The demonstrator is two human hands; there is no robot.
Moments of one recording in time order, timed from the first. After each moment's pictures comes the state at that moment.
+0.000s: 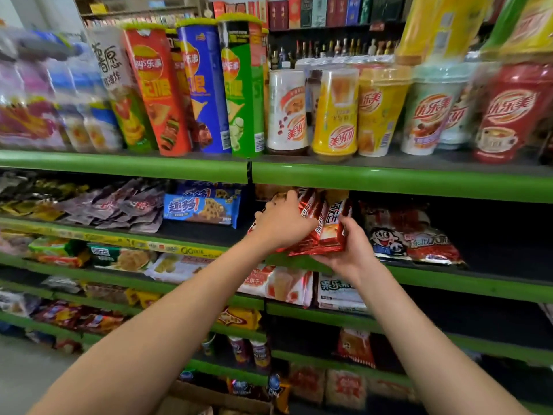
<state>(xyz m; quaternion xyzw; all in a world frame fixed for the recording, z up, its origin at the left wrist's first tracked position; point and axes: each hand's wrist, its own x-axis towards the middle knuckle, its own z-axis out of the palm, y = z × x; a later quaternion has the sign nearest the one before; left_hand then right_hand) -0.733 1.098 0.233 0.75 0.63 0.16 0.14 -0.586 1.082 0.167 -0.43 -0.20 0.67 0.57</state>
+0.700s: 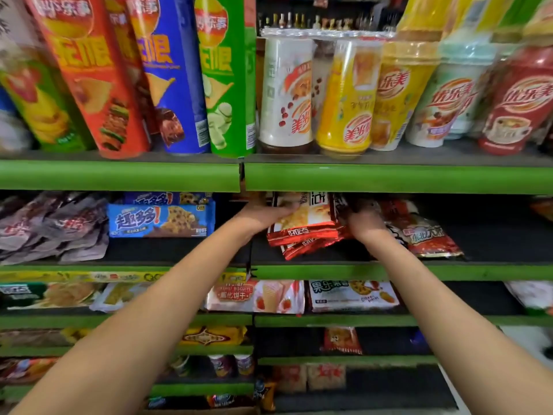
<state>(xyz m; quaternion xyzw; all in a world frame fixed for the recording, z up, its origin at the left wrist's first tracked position) -0.766 1.205 0.196 0.65 0.56 0.21 0.46 -0.547 1.154 0.174 -0.82 -0.46 0.19 0.28</state>
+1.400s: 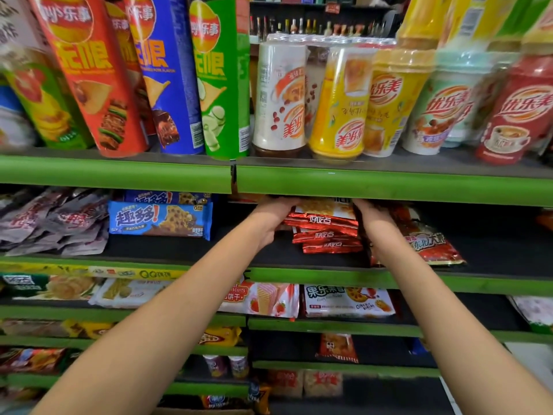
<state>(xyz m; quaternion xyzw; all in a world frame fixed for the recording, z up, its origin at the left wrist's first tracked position) -0.718 1.206 0.192 0.51 0.48 0.35 0.62 -0.531 1.138 0.193 -0.75 -0.26 0.37 0.49</state>
